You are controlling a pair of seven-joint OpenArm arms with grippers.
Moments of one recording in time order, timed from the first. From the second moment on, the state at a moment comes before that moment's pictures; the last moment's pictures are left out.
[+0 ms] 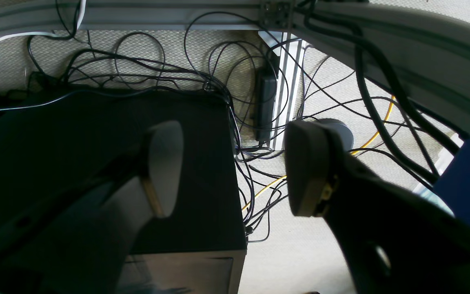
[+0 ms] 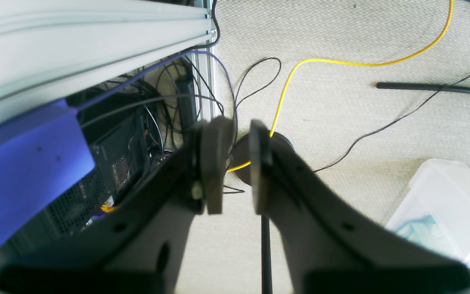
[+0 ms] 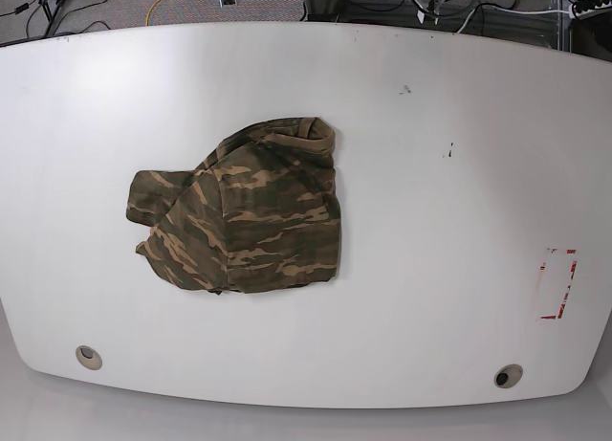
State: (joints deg) left arm 9.0 -6.4 9.2 12.7 -11.9 -8.9 -3.0; right arm -18.4 0.5 10.6 21.6 -8.1 10.9 7.0
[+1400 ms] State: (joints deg) left arm 8.4 -6.5 9.5 13.1 -11.9 -9.0 -2.8; right arm -19.1 0.4 10.3 22.2 -8.1 10.9 6.7
